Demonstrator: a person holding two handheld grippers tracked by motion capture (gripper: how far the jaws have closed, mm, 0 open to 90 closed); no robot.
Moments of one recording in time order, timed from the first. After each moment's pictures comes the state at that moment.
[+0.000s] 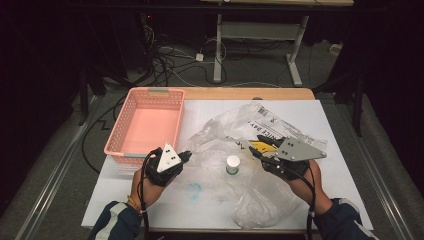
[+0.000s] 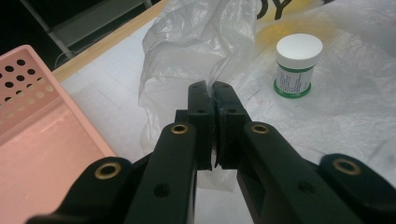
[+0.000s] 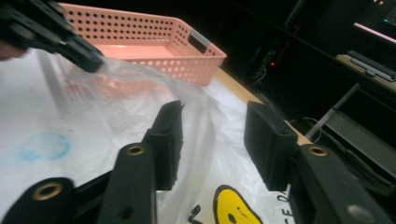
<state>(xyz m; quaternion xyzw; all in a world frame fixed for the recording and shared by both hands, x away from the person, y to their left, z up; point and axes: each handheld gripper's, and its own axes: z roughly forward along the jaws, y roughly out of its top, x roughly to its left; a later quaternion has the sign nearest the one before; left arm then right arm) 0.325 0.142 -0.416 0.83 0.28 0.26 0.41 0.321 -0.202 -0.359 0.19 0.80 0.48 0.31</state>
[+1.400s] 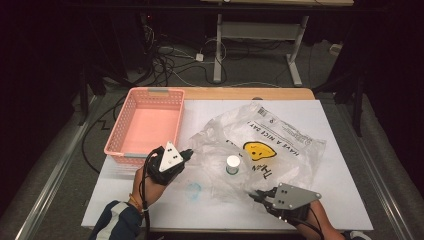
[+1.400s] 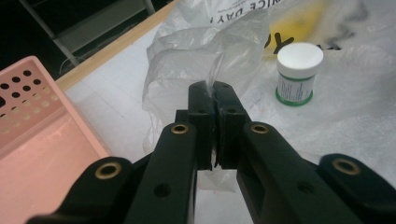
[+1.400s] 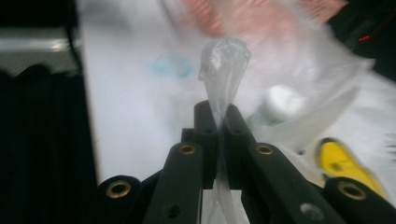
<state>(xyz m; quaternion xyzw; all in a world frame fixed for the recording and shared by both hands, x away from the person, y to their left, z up) 0.327 0.138 -0.410 0.83 0.27 0.27 0.41 0.257 -0.206 -0.404 0.12 0.86 0.44 0.23</state>
